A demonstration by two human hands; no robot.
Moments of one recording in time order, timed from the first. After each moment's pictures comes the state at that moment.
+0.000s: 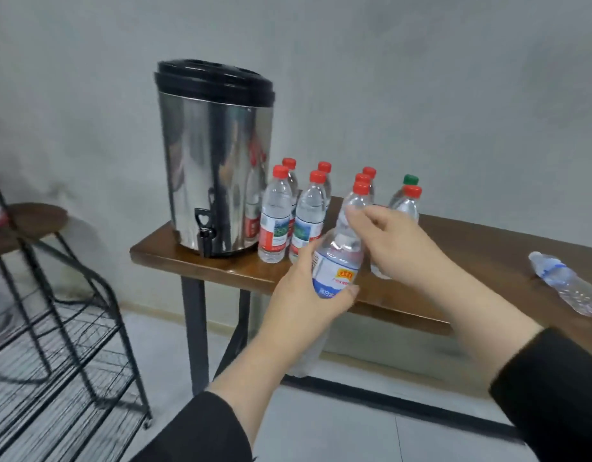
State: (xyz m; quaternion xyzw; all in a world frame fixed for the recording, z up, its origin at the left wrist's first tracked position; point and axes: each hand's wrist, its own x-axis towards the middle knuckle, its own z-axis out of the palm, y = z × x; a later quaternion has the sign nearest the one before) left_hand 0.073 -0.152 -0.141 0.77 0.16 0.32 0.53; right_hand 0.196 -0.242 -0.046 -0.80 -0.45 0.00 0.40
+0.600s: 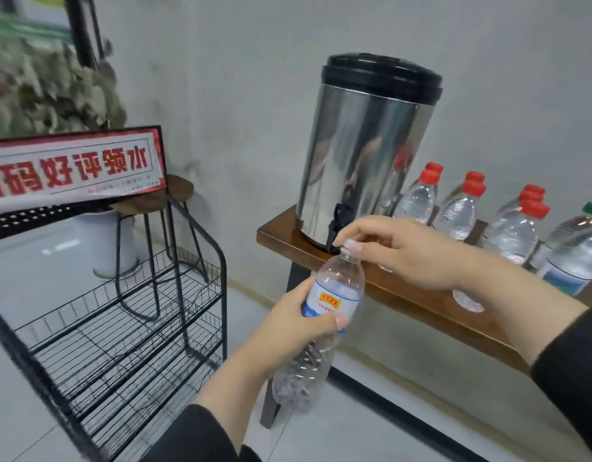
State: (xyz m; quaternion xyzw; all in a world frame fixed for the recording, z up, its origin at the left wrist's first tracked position) left_hand -0.073 -0.041 -0.204 0.67 0.24 0.28 0.65; right_hand 0.113 -0.099 -0.059 -0.64 -0.74 0.14 0.18
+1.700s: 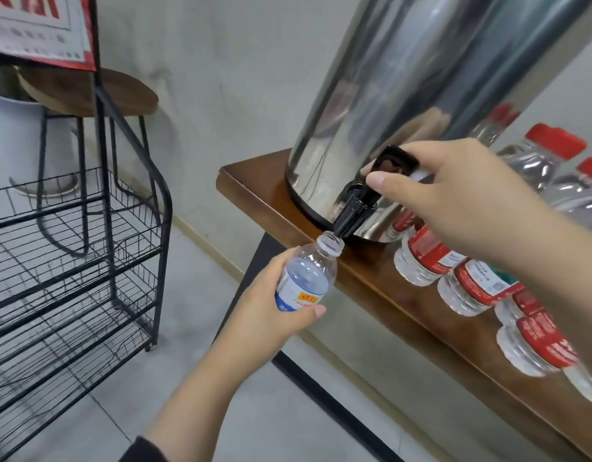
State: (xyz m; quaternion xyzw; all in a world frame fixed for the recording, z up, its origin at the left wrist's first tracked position) left_hand 0.032 0.062 -0.337 0.63 0.29 0.40 0.60; right_hand 0.163 0.015 -0.098 -0.73 -0.67 -0.04 0.16
